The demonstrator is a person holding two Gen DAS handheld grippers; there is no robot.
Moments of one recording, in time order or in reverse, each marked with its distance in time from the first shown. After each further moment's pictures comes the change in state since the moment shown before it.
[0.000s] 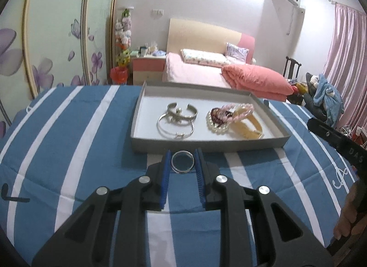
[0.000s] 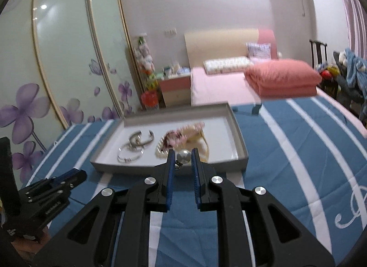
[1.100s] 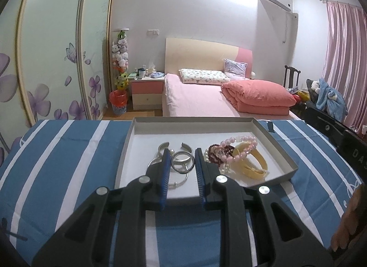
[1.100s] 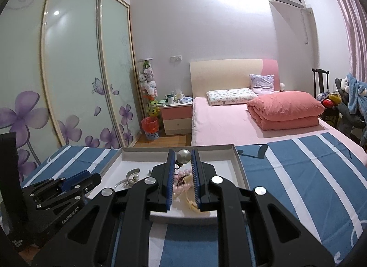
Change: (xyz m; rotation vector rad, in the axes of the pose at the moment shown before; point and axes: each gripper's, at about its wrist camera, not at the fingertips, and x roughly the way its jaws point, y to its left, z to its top) left arm 0.040 -0.020 0.046 0.065 -0.119 0.022; right arm 0.030 0.010 0.029 -0.065 -0.167 -0.007
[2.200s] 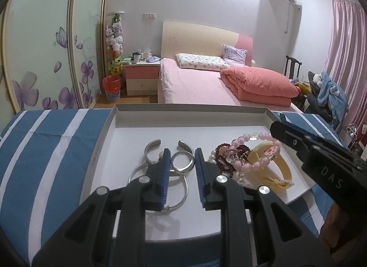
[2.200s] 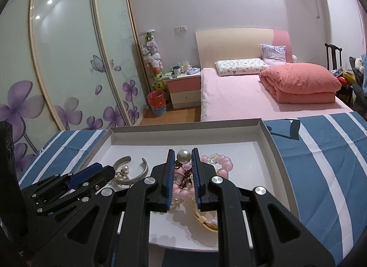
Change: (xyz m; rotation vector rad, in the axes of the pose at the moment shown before) left arm 0.090 0.004 0.002 -0.023 0.096 -0.029; right arm 0.091 -0.002 -0.015 0.040 0.186 0.057
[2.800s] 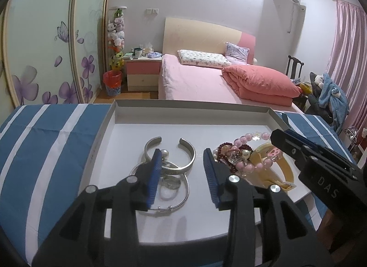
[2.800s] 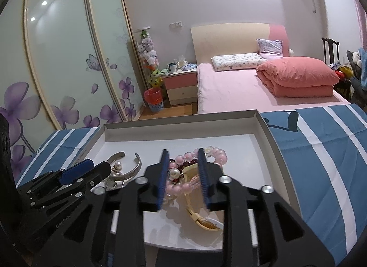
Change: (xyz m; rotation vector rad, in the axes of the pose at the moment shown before) left arm 0.007 0.002 0.000 -0.022 0.030 -0.001; right arm 0.011 -0.008 -0.006 0.025 0.016 -0.015
